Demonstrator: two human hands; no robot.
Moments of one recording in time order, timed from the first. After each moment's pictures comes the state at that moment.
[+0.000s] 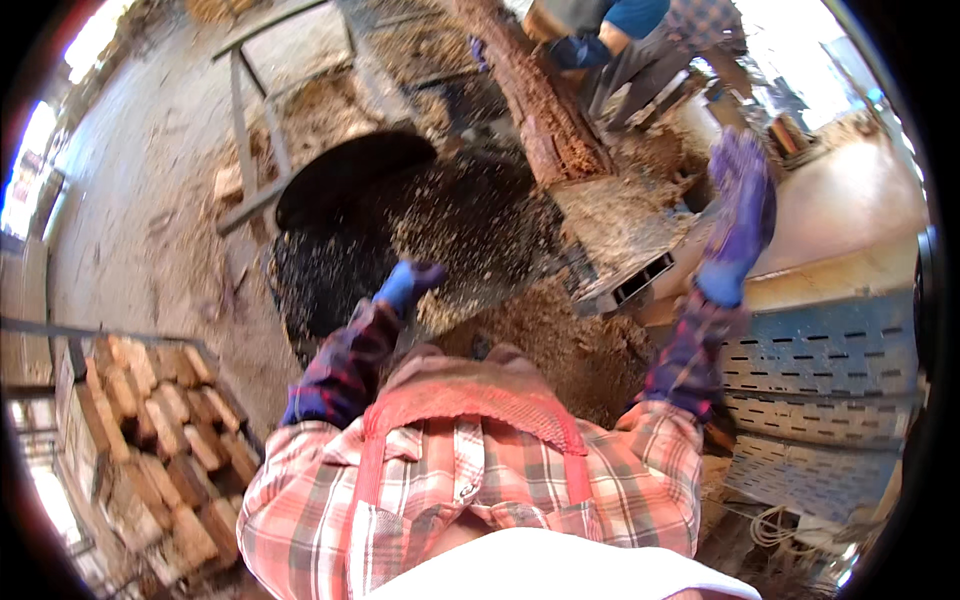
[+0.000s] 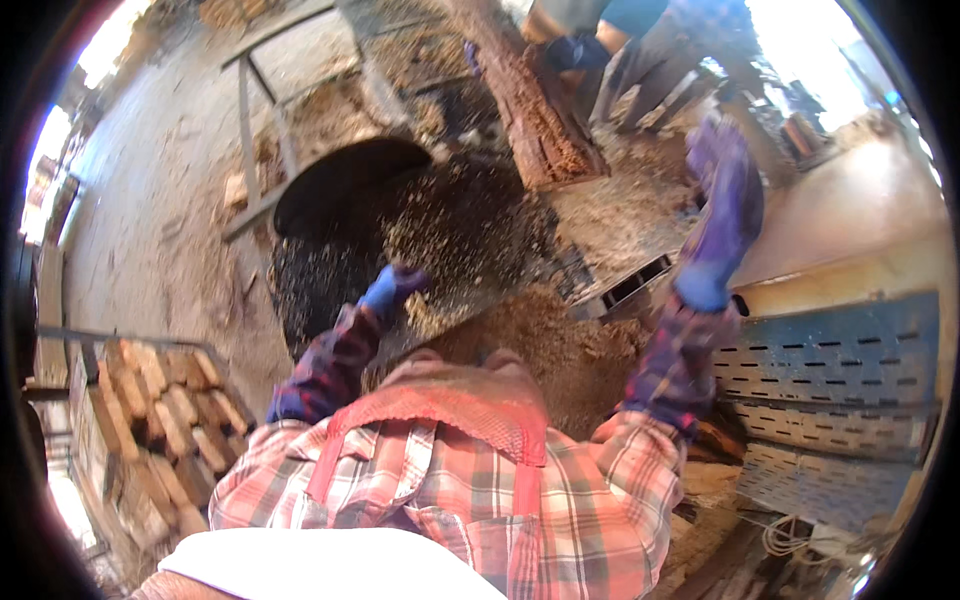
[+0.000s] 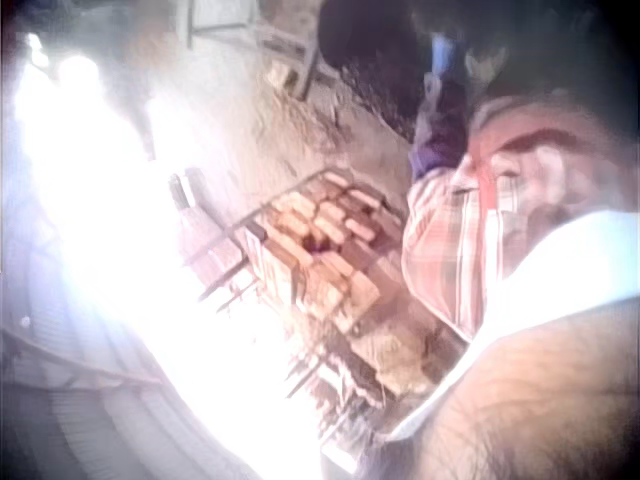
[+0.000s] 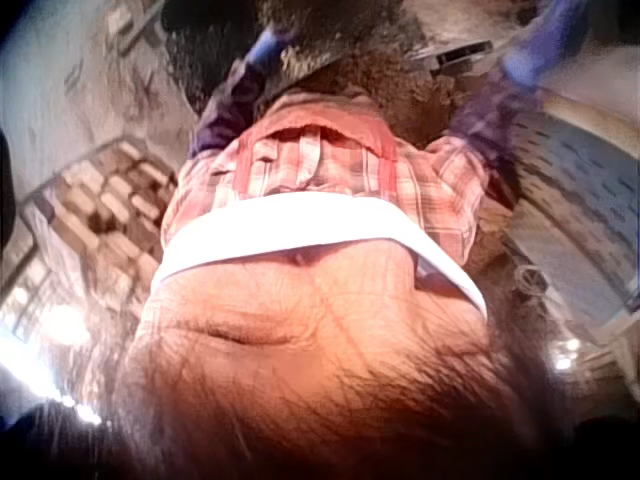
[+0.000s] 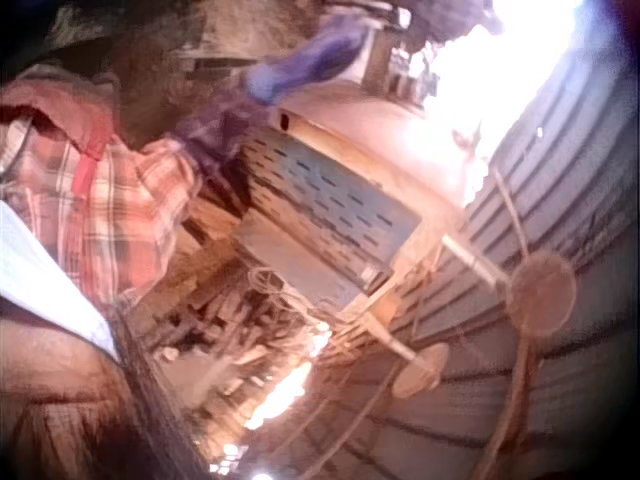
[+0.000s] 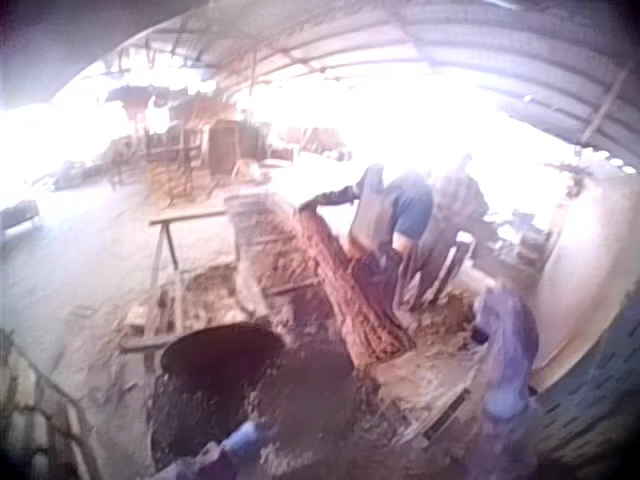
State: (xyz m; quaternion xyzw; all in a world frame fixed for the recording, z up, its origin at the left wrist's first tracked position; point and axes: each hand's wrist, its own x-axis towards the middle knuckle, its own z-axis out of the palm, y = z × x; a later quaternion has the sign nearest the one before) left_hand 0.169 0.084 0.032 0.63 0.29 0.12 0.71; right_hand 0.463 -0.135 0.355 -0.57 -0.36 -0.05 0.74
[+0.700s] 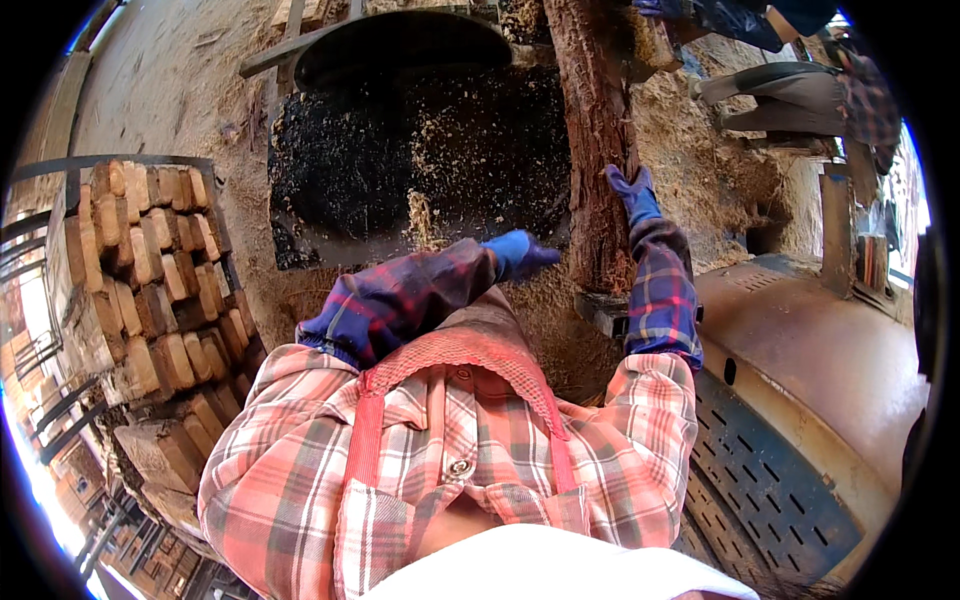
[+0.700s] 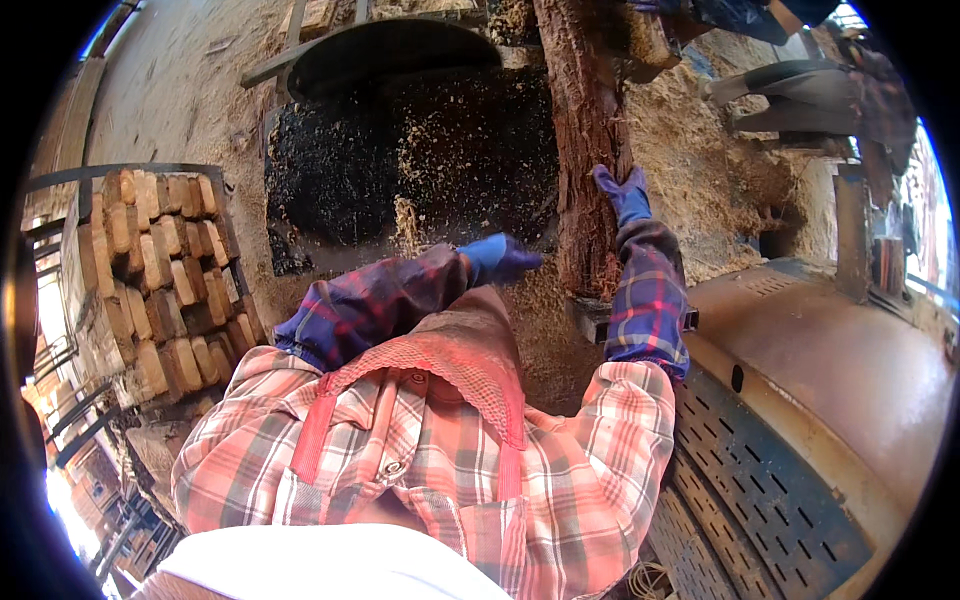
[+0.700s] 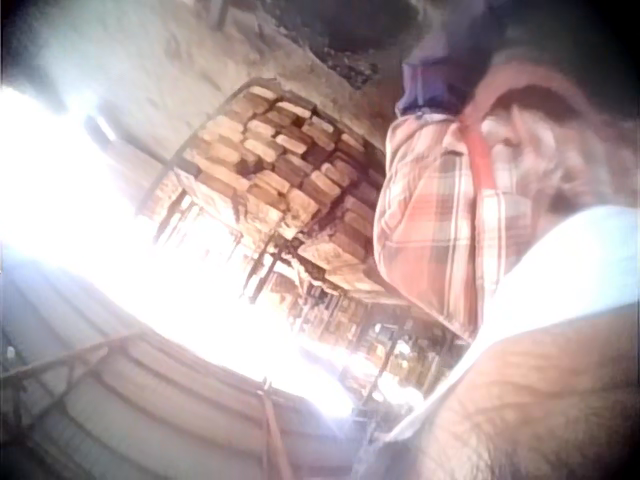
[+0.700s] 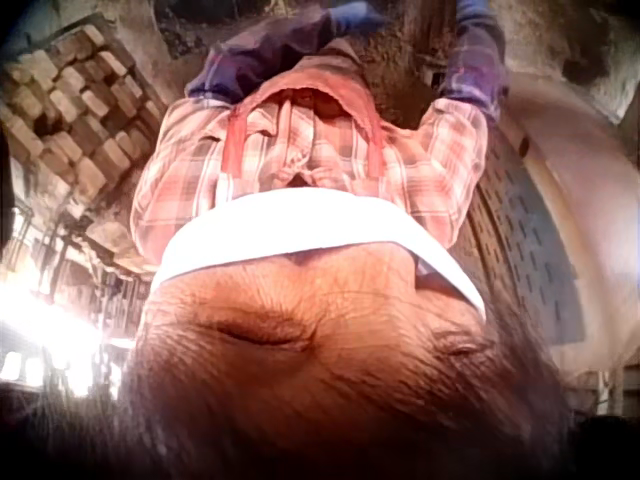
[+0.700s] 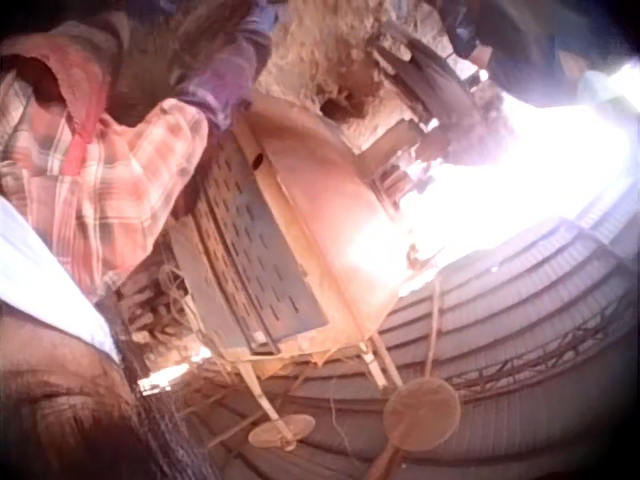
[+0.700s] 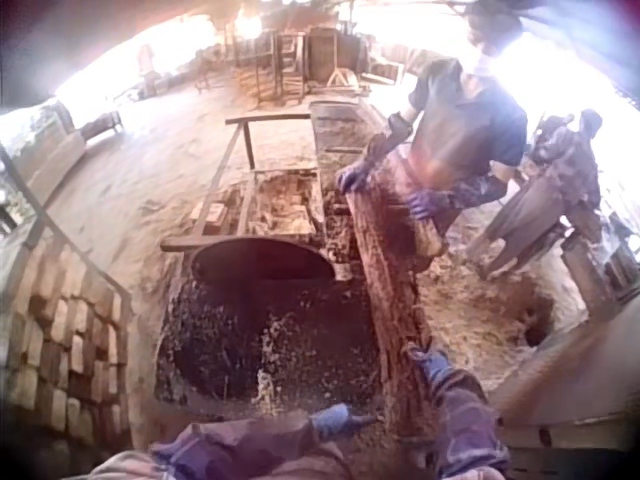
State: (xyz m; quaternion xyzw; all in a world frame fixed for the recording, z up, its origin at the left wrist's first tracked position) left_hand 0.327 -0.021 0.004 0.54 0.37 -0.15 0.74; right_hand 0.624 -0.003 -0.035 -0.69 -0.13 0.48 0.53
